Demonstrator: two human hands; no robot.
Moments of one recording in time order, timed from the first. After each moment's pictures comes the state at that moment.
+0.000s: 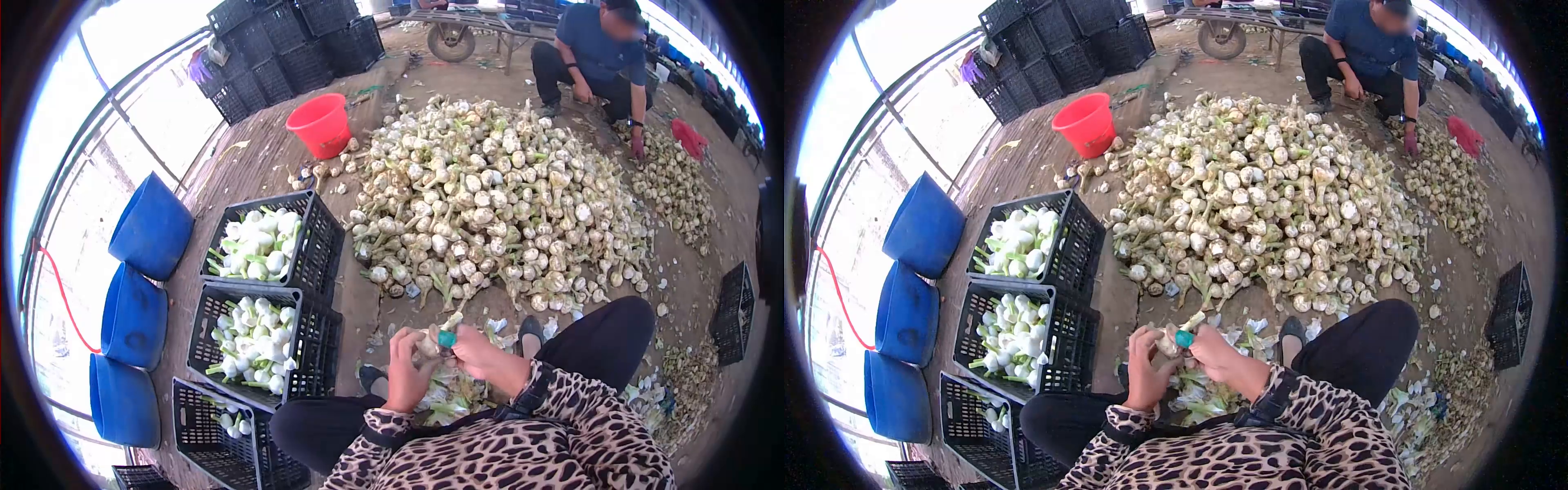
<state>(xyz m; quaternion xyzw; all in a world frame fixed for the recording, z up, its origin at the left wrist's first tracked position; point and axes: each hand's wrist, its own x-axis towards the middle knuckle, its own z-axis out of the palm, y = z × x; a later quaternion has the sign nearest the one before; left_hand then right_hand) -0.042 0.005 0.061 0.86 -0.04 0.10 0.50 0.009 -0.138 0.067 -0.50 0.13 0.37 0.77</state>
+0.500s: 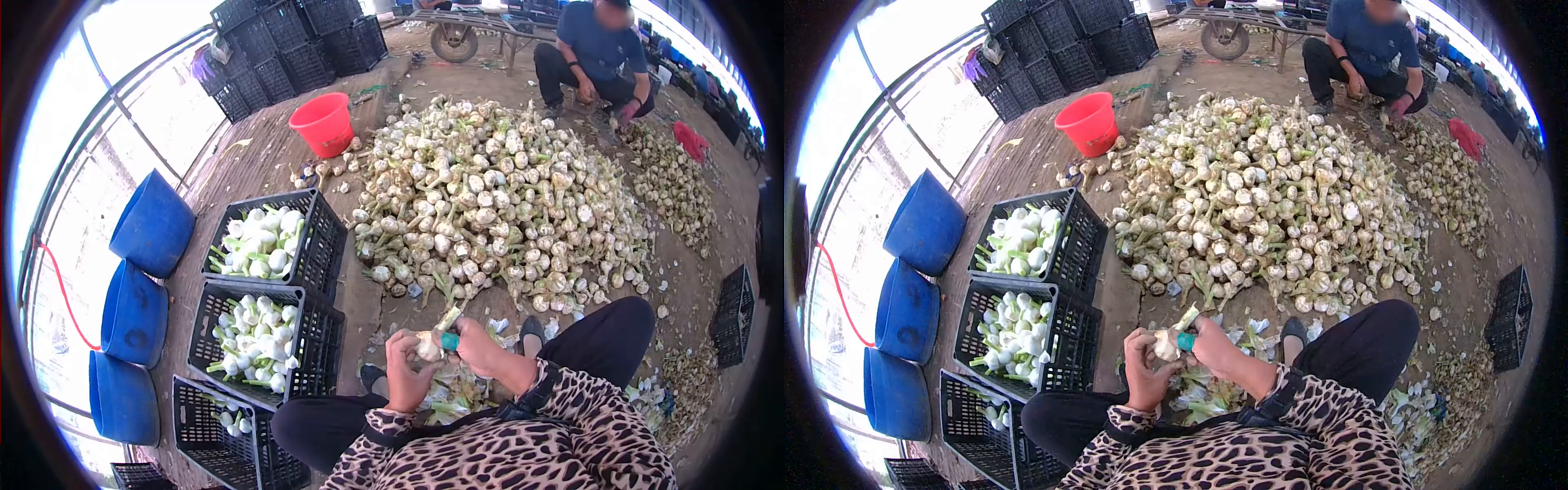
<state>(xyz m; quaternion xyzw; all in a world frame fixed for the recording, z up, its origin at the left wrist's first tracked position) -0.048 0.009 0.056 0.81 -0.01 0.13 0.57 0.010 -0.138 0.086 -0.54 0.06 0.32 0.77</state>
